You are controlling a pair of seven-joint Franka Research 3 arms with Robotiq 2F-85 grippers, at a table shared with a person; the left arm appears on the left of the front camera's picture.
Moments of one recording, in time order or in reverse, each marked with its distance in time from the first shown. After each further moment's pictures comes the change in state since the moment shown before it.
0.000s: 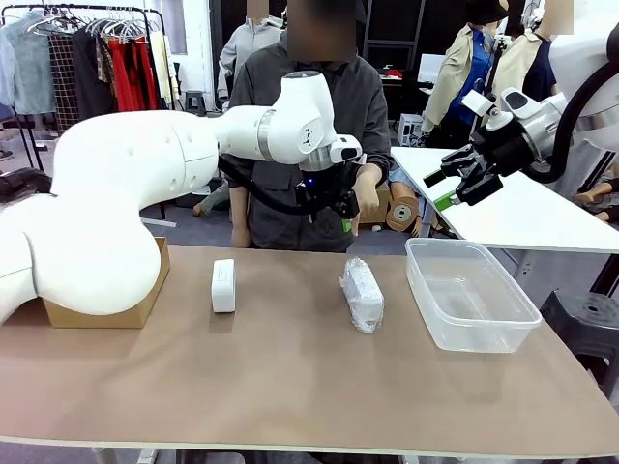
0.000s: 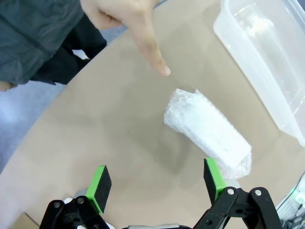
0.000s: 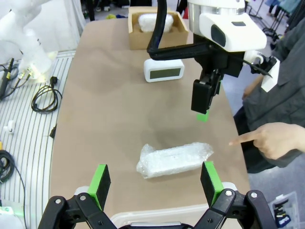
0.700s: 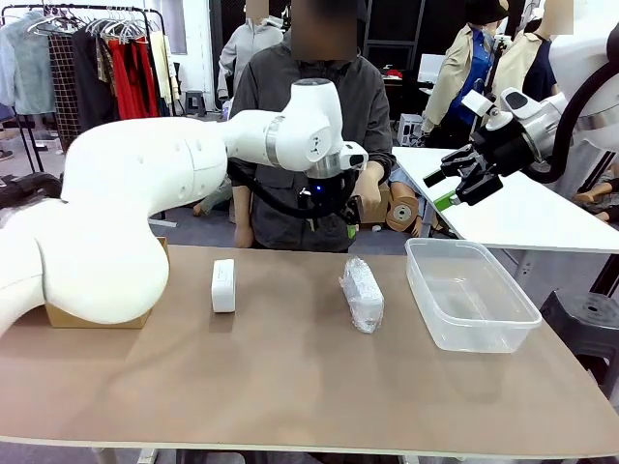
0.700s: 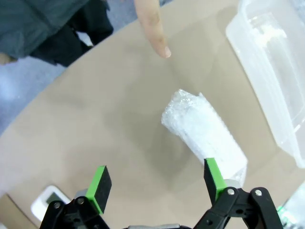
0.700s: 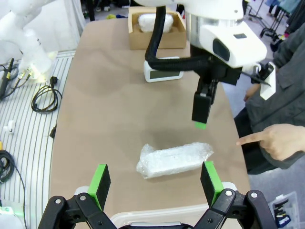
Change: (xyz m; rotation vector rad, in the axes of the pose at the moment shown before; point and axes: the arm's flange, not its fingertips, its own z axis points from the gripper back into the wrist) left arm -0.001 -0.019 -0.017 0.044 0.024 0.155; right arm 0.000 0.000 0.000 0.000 0.000 0.000
